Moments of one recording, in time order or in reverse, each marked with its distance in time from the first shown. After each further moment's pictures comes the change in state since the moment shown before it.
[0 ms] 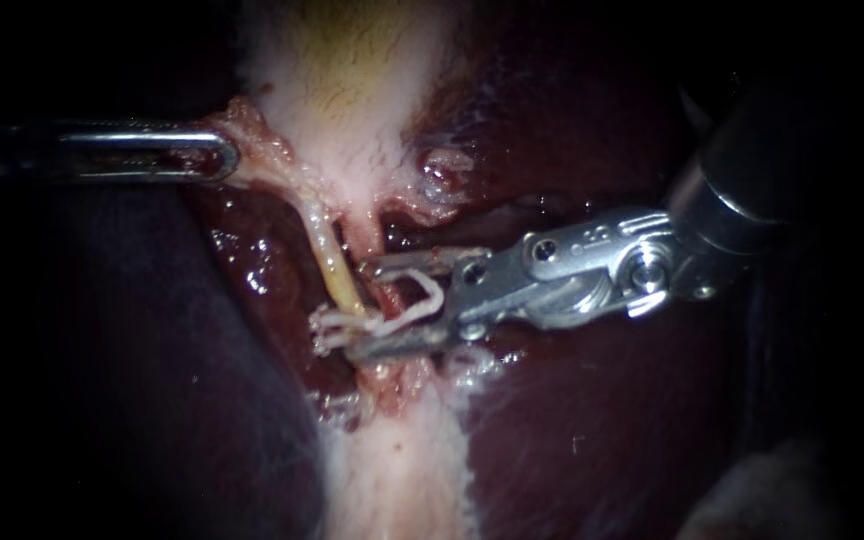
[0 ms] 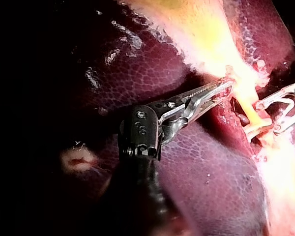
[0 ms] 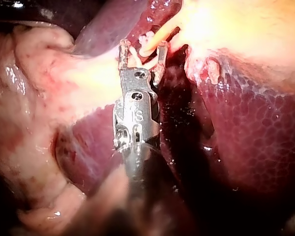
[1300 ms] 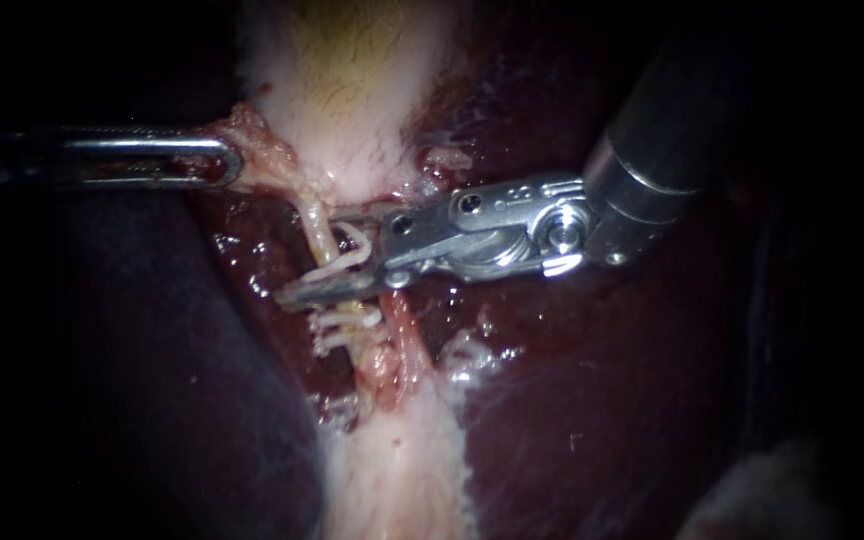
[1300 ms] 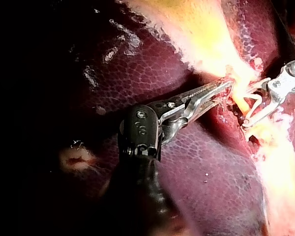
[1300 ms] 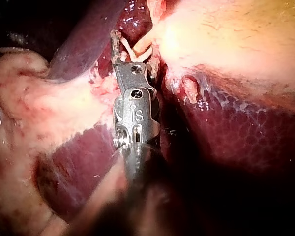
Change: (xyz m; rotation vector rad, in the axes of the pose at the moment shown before) right arm 0.001 0.005 0.005 0.031 0.154 0.087; left arm 0.000 0.000 0.000 -0.007 -0.002 0.002
